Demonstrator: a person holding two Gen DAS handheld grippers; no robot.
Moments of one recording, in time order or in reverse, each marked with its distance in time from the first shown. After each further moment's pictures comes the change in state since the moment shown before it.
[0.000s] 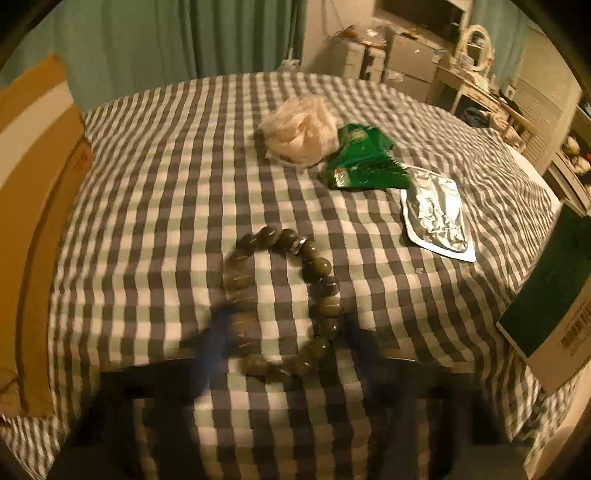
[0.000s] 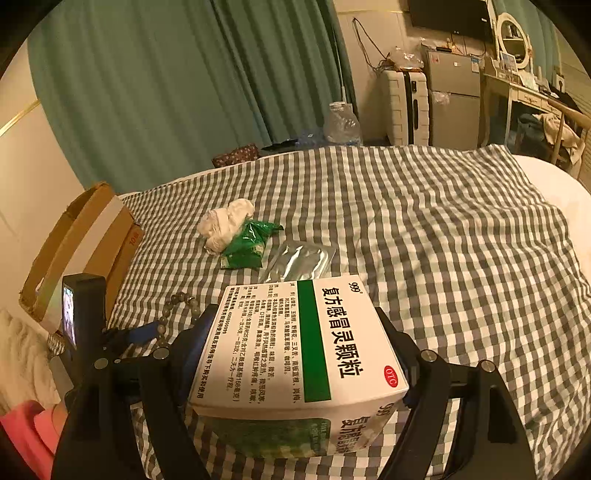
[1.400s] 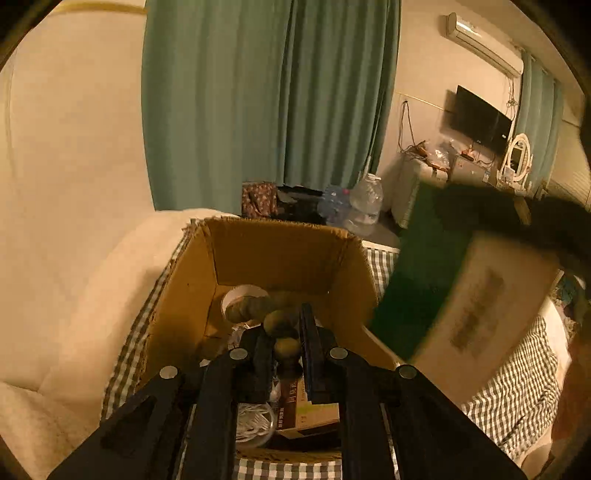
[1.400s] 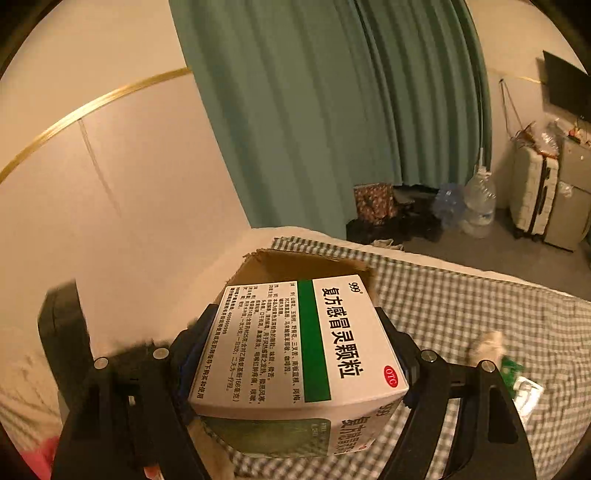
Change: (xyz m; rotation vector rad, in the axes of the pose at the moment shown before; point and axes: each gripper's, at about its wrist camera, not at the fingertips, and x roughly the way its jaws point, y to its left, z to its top) left arm -0.247 0.271 0.040 -0.225 -0.318 0.119; right arm -0.017 0.385 0.119 -0.248 -0.058 0.346
